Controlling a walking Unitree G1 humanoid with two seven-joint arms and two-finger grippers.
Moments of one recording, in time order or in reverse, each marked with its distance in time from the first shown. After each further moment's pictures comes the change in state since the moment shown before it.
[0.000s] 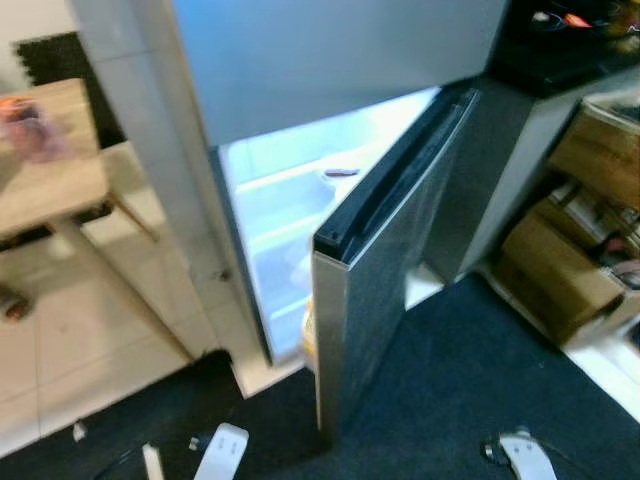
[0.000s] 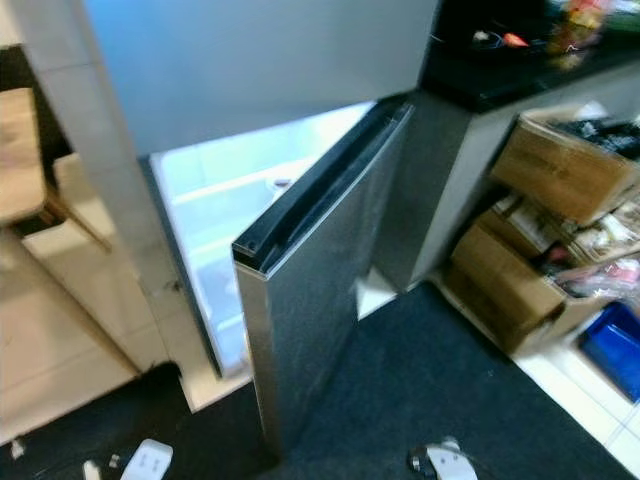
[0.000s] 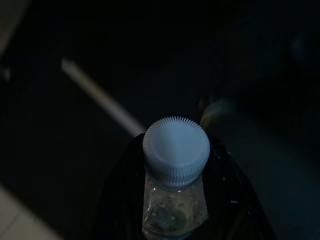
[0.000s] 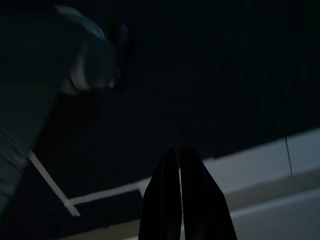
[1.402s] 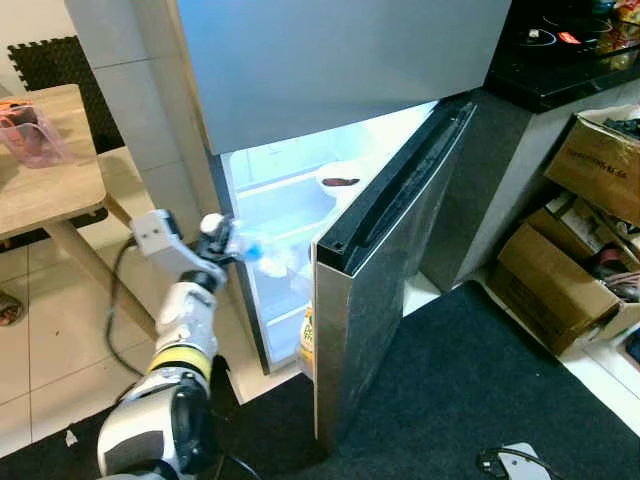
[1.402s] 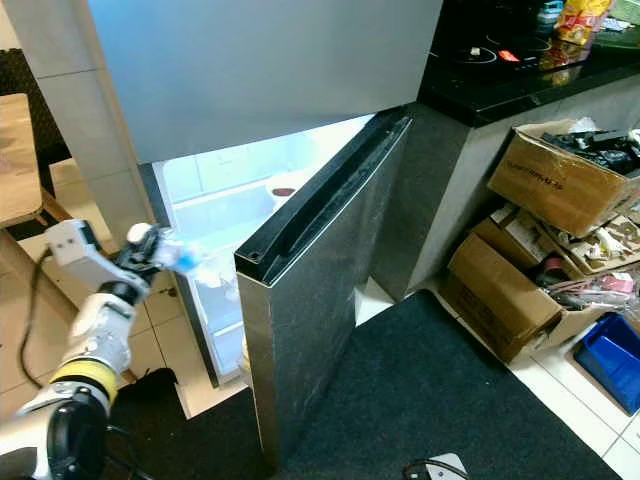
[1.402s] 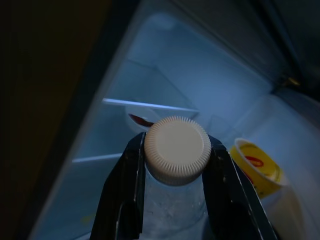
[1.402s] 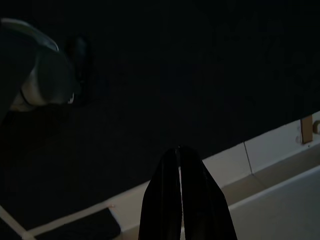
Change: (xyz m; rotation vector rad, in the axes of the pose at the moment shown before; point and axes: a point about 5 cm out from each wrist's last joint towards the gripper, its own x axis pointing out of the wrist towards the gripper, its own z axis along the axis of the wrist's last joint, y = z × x) left arm -0.094 0.084 0.270 -0.622 -1.279 -0.351; right arm 0.004 0.001 -0.004 -0.037 -0.049 -0.200
